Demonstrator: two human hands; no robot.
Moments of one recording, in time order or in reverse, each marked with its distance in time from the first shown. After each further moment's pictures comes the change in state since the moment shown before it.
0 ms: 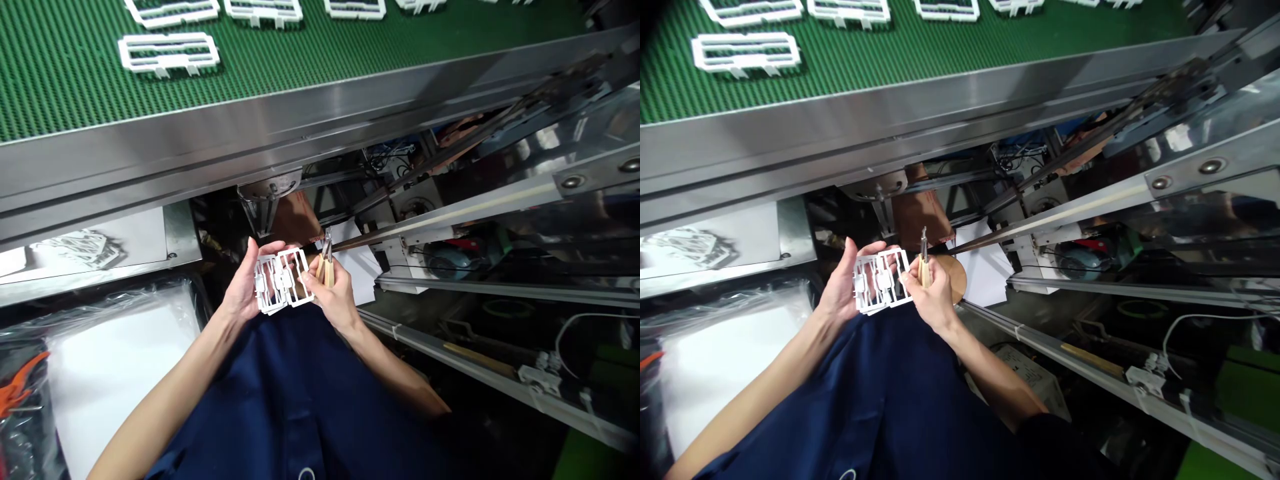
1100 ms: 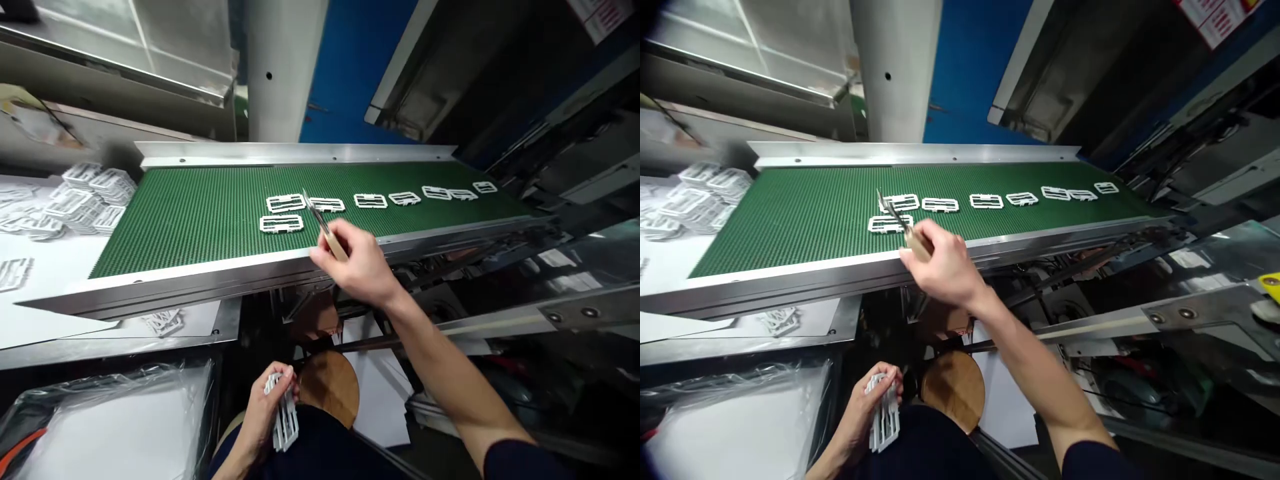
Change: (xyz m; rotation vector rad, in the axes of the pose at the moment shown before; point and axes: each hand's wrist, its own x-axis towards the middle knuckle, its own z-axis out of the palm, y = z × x) left_hand -0.038 -0.036 -0.039 0.328 0.220 0.314; right_hand 0.088 -0.205 0.053 -0.749 -0.282 -0.872
